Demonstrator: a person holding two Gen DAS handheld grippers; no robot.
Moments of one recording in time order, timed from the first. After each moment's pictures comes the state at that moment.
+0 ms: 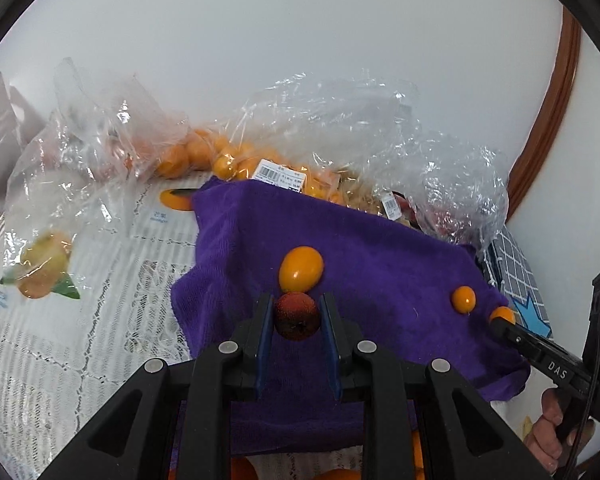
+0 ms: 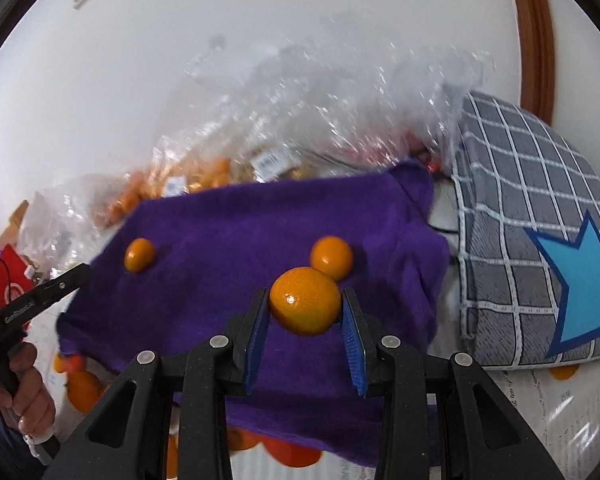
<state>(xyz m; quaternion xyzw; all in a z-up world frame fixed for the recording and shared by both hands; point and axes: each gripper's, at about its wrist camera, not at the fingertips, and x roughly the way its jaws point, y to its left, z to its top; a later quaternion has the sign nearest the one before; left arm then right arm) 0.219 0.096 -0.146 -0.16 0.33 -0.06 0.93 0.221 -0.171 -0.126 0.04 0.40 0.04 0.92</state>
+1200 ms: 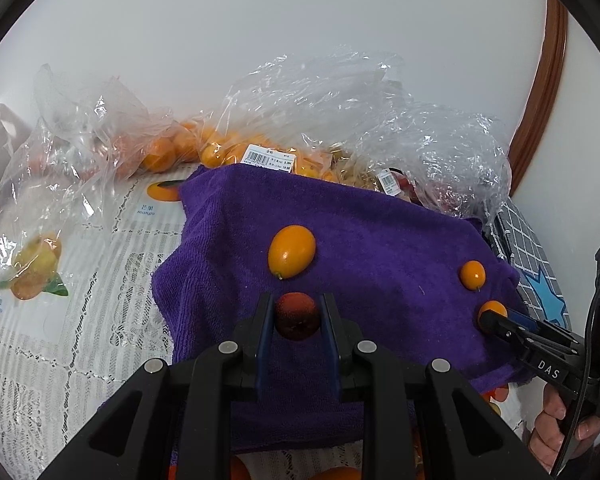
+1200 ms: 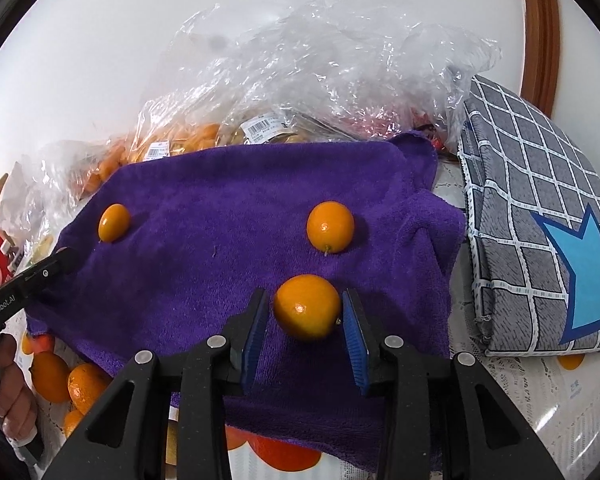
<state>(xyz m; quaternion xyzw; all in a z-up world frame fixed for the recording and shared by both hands) 0.223 0.079 -0.155 -0.12 0.35 -0.06 0.93 0.227 -0.157 -0.152 0.00 0.42 0.02 0.91</state>
